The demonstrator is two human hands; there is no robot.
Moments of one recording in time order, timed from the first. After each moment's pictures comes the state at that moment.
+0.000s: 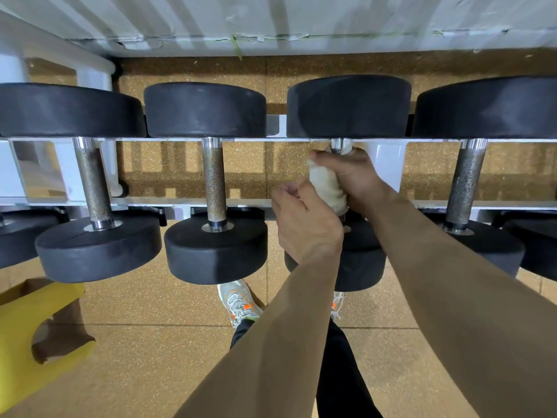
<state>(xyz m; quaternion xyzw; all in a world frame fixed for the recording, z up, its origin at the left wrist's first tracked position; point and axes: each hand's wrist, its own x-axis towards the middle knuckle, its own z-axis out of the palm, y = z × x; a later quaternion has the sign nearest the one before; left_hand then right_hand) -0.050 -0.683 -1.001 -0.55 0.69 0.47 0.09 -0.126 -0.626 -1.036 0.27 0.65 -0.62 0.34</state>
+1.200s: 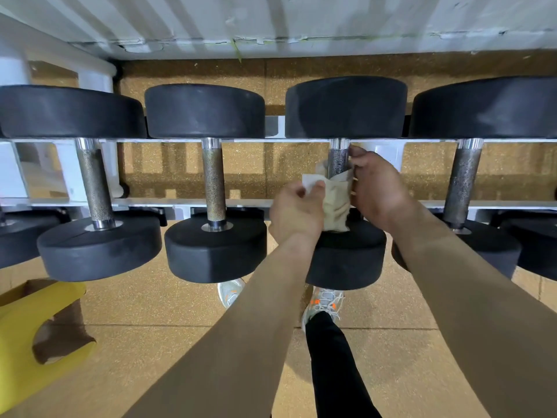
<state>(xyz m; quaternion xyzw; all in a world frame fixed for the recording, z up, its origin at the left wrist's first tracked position) -0.059 -0.708 -1.009 -0.45 0.71 0.50 0.21 -0.117 -0.594 -1.025 0.32 0.55 -0.69 0.35</state>
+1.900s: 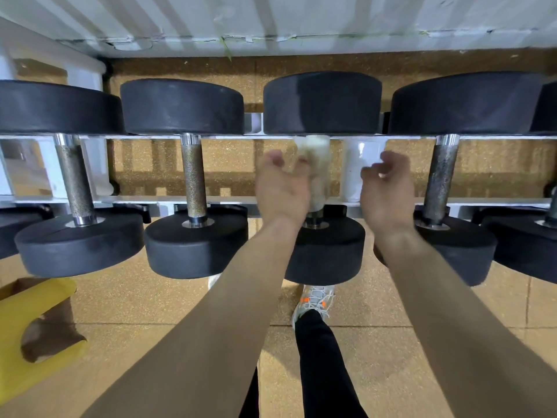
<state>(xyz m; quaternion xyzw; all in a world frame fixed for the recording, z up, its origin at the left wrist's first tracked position) -0.082 -0.702 -1.011 -0.43 0.72 0.53 0.12 -0.091 -0.565 -1.000 0.31 0.83 -0.44 0.18</state>
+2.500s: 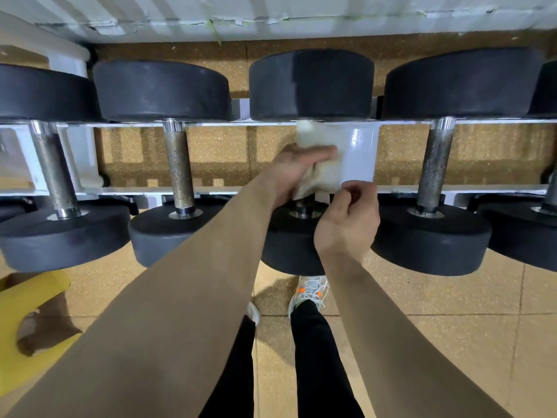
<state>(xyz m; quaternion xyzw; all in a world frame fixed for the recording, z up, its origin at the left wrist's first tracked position) -0.101 -0.700 -1.037 -0.35 0.55 0.66 0.37 -0.027 -0.606 -1.010 0.36 0.83 -0.42 0.05</state>
